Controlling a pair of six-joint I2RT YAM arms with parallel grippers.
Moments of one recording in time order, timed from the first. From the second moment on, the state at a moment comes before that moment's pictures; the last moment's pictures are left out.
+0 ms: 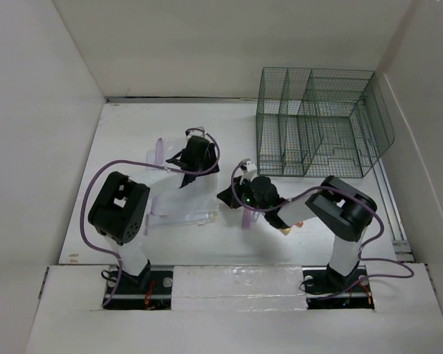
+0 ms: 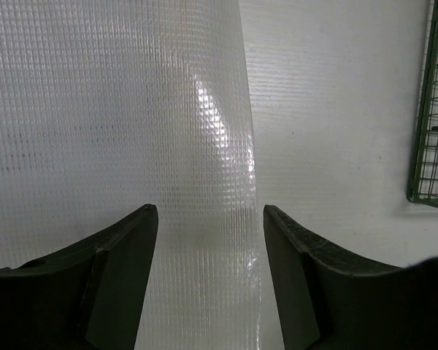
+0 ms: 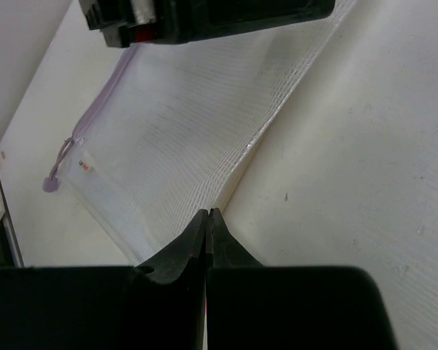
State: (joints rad) left arm -0.52 1.71 0.99 -0.02 -0.16 -0.58; right arm 0.81 1.85 0.66 0.92 -0.13 0.61
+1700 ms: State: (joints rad) left arm -0.07 1.40 0.75 0.07 -0.24 -0.87; right arm 0.80 1.95 0.85 0.72 0.02 0.60
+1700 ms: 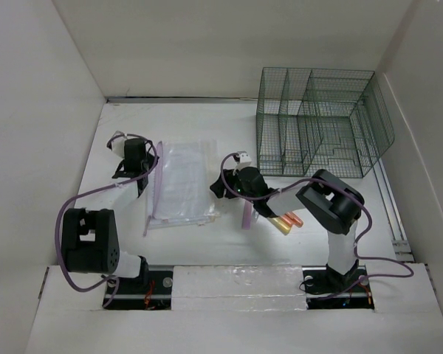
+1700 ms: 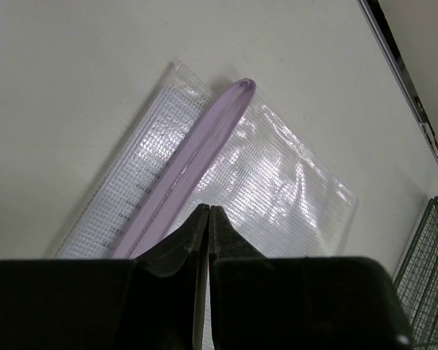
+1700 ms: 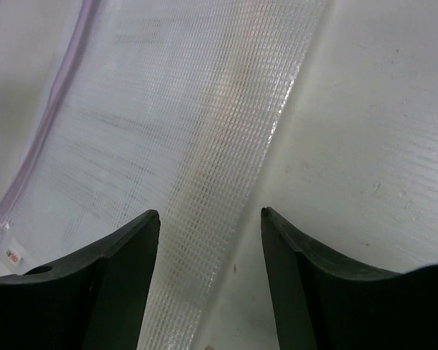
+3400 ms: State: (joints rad) left arm -0.14 0.73 0.57 0.16 0.17 -0.90; right arm 0.38 1.27 1.76 -0.27 -0.03 0.04
